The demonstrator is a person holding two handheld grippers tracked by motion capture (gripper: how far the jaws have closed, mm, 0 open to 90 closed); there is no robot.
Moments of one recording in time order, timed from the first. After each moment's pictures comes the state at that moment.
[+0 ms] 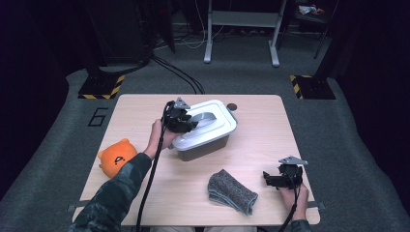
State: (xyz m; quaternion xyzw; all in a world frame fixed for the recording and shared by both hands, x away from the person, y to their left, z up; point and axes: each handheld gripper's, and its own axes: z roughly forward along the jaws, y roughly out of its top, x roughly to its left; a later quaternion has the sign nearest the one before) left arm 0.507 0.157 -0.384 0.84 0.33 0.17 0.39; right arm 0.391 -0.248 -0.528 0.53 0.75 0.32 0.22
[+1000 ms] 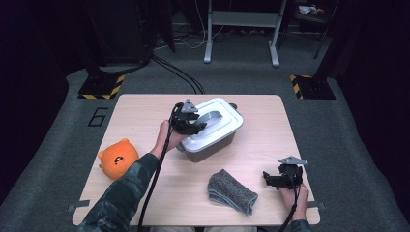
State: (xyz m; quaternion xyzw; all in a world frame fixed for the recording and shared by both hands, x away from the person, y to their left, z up) left arm 0.509 0.140 -0.391 0.85 0.28 0.19 0.41; right arm 0.391 -0.248 -0.528 0.53 0.75 0.32 0.22
